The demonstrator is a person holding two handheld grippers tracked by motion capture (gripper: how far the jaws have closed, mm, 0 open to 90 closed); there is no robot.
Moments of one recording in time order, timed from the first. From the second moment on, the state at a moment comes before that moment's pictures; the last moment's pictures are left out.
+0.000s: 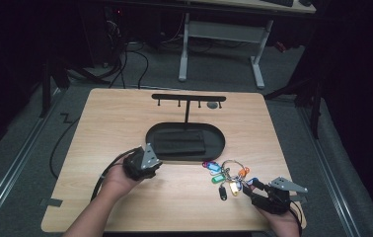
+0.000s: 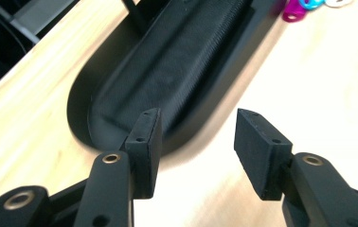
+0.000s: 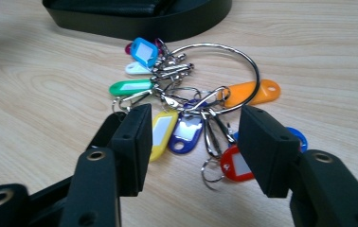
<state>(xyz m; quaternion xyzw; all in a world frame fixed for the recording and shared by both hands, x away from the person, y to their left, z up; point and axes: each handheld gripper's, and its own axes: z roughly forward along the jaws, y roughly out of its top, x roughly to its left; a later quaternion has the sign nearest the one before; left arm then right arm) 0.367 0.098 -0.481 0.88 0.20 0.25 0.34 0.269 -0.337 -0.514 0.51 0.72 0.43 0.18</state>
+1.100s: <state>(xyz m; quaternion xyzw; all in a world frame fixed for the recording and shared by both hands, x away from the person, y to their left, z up) 0.313 0.187 -0.522 0.82 0.35 0.15 0.42 0.262 -0.319 -0.509 0.49 0.76 0.38 0.18</state>
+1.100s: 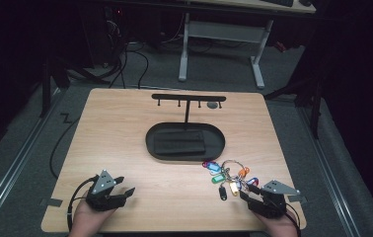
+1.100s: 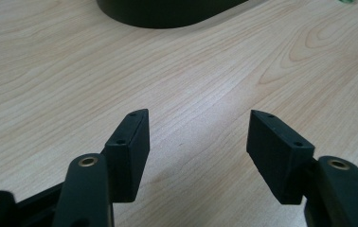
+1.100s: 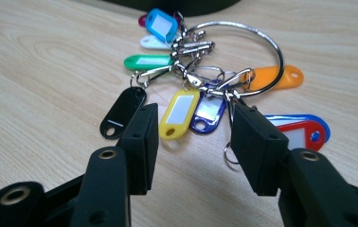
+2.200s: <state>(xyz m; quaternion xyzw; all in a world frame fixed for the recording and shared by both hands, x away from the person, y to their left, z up) 0.303 0.185 -0.519 0.85 0.31 0.19 0.39 0.351 -0.263 -0.479 0.35 0.92 0.10 0.12</state>
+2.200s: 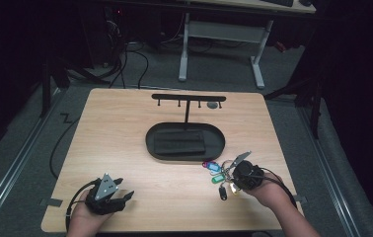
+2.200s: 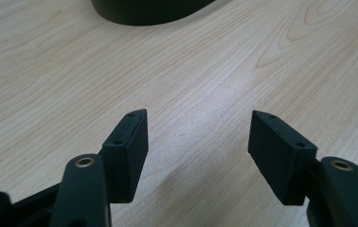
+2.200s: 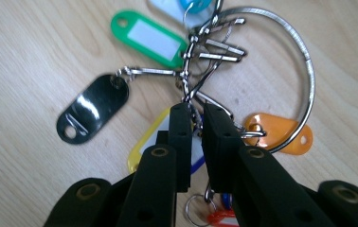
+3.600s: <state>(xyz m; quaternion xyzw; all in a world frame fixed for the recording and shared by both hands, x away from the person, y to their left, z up) 0.300 0.193 -0.520 0.85 0.31 0.18 0.39 0.382 -0.229 -0.485 0.27 0.96 0.02 0.09</state>
